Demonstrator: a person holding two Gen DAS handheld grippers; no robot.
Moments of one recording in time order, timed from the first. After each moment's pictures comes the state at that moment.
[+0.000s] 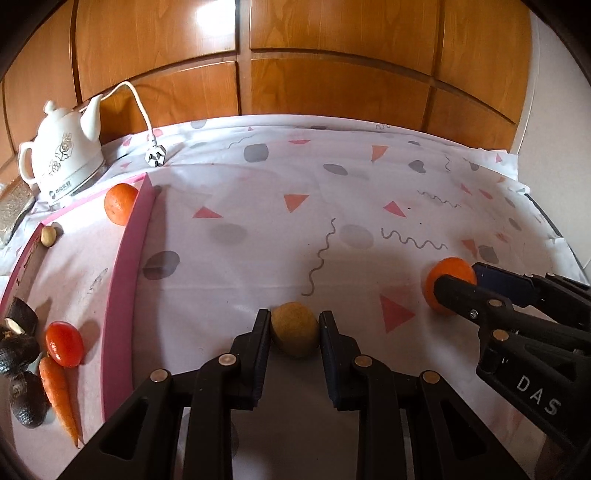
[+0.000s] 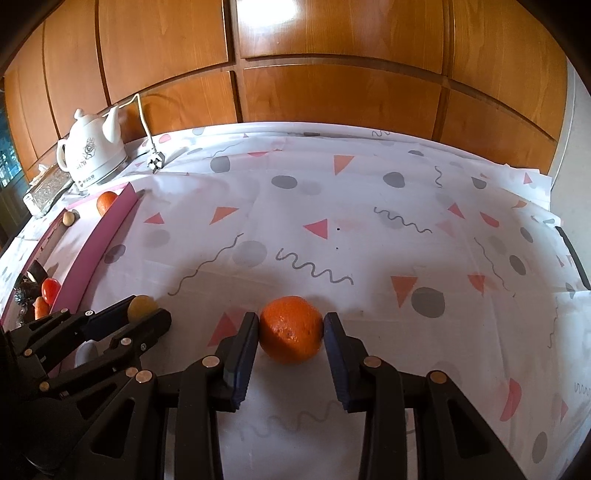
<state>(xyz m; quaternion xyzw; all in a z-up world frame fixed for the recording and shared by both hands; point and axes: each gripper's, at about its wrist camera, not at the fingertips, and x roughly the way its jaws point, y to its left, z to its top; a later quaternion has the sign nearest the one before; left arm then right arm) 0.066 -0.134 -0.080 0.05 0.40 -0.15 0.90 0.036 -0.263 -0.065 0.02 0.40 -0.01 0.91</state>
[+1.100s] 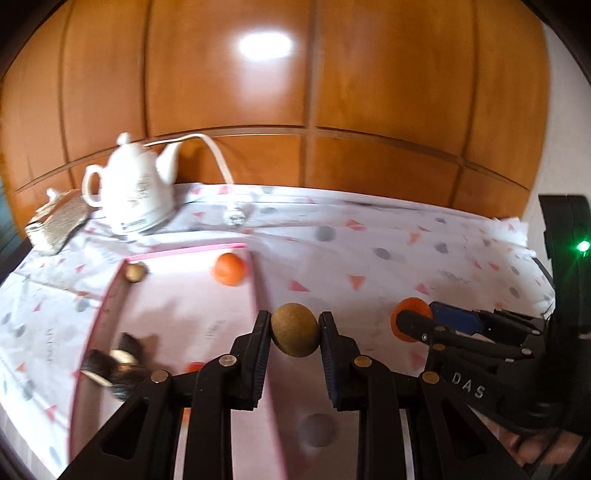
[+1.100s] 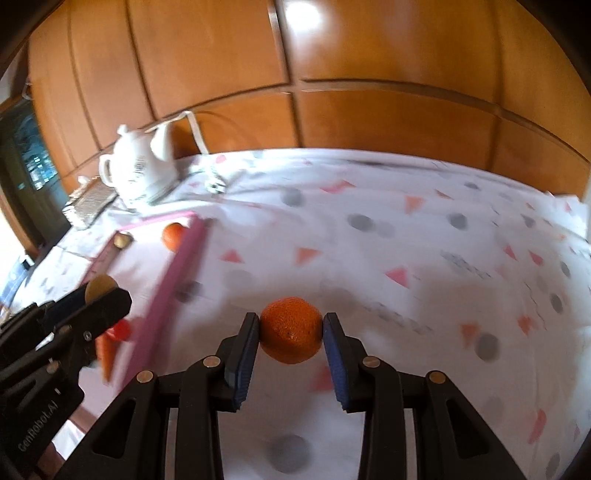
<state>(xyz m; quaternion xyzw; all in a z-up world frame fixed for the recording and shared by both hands) 0.042 -0.052 0.008 0.01 0.32 -0.09 0.94 0.061 -0.208 -0.023 0.04 0.39 0.08 0.92</state>
